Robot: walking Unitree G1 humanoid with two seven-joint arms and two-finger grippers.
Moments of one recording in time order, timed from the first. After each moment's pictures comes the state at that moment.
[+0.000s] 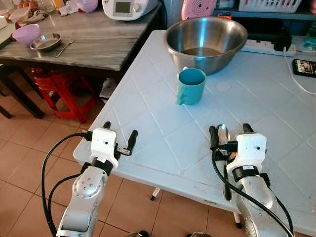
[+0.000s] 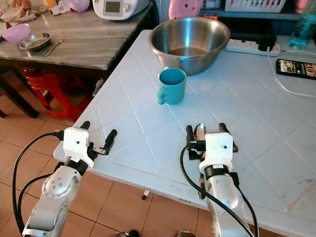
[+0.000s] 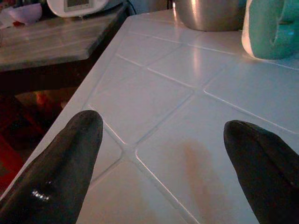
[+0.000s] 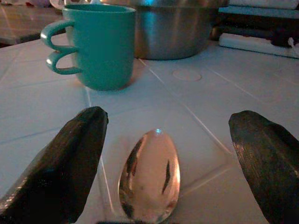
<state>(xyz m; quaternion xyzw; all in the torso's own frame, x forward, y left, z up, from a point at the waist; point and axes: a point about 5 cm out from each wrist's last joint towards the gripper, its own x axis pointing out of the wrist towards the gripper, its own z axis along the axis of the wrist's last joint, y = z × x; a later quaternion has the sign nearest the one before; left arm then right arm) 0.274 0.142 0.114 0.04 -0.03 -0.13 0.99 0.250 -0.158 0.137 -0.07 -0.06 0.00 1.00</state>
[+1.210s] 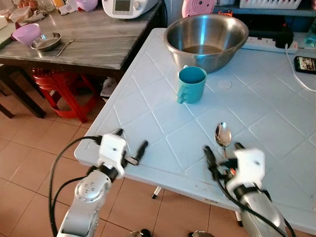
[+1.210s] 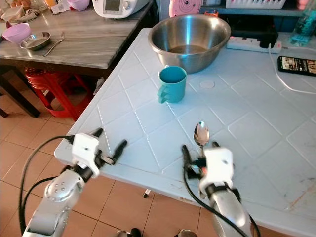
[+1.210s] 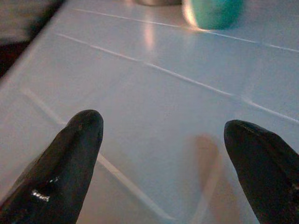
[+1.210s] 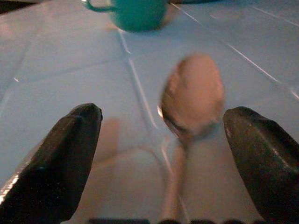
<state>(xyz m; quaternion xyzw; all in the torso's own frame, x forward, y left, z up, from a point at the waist) 0.264 0.125 0.103 0.04 0.01 -0.24 0.97 0.229 -0.154 0.116 -0.03 0.02 0.08 1.00</state>
